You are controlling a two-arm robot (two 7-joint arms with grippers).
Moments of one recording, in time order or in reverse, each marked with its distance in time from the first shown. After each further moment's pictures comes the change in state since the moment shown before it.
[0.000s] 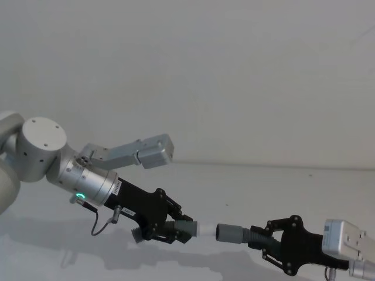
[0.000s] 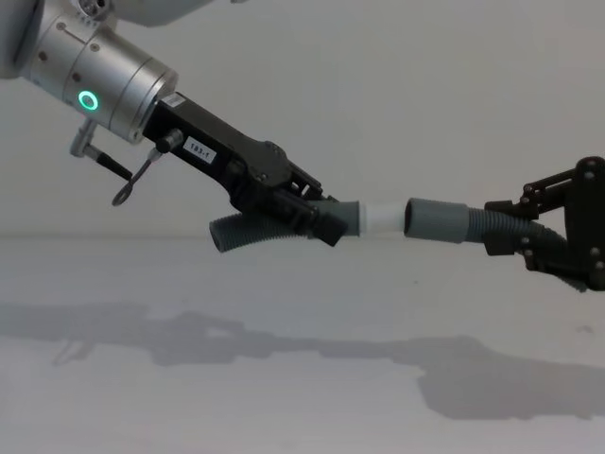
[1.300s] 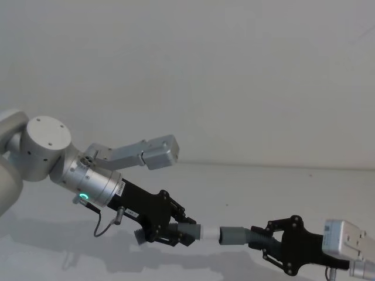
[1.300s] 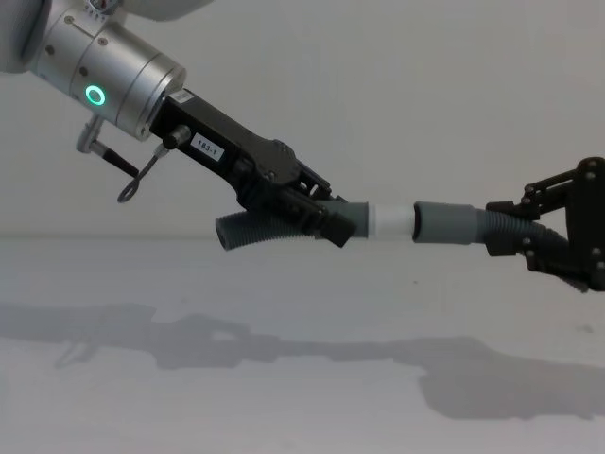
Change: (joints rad) left arm -0.006 0.006 0.023 -0.031 -0.014 0.023 0.002; right arm 0.002 0.002 -0.002 0.000 0.002 0.000 0.002
